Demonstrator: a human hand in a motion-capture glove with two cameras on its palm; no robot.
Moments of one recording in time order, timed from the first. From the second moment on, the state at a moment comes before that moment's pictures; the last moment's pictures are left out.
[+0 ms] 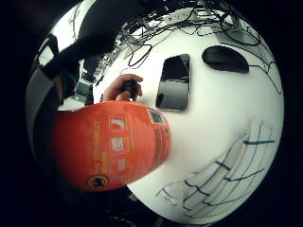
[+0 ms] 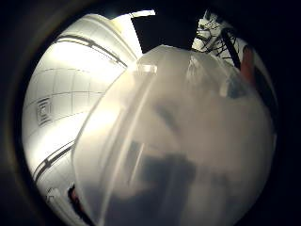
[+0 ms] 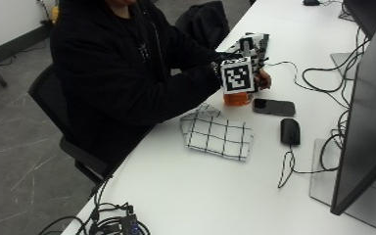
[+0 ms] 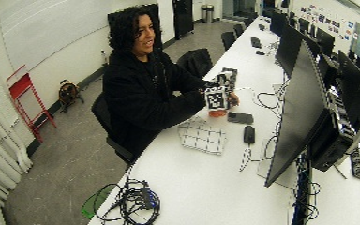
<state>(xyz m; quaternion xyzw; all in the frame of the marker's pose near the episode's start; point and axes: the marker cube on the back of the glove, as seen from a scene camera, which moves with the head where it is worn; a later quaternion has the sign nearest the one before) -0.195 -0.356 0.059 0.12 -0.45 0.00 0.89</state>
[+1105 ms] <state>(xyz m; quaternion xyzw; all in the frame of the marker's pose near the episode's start) -0.033 -0.208 0.018 -0.08 0.02 0.12 0.99</state>
